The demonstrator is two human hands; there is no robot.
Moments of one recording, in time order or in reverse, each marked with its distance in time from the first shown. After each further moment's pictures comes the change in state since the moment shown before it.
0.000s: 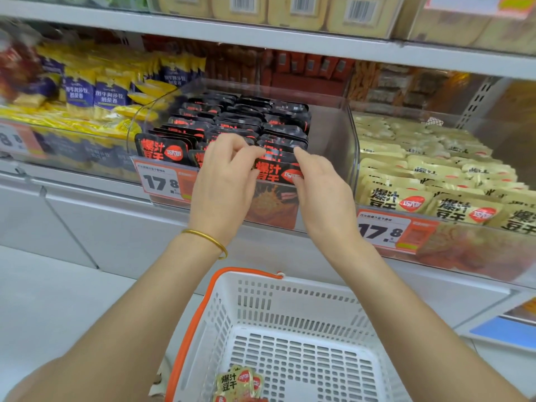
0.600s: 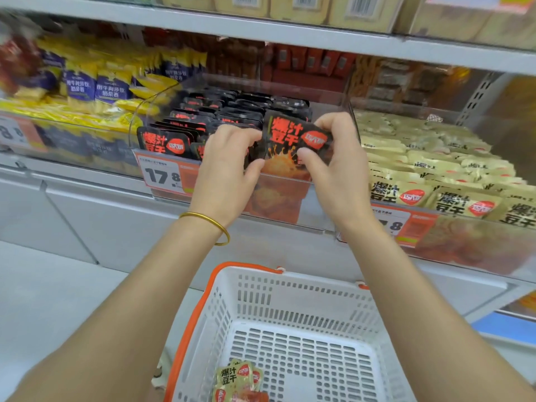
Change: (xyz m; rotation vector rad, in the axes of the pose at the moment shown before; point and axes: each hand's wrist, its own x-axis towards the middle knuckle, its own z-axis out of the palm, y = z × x) left_hand 0.008 -0.001 -0.005 -0.170 -0.117 -0.177; right_hand 0.012 0.003 -0.016 0.533 0.247 -0.023
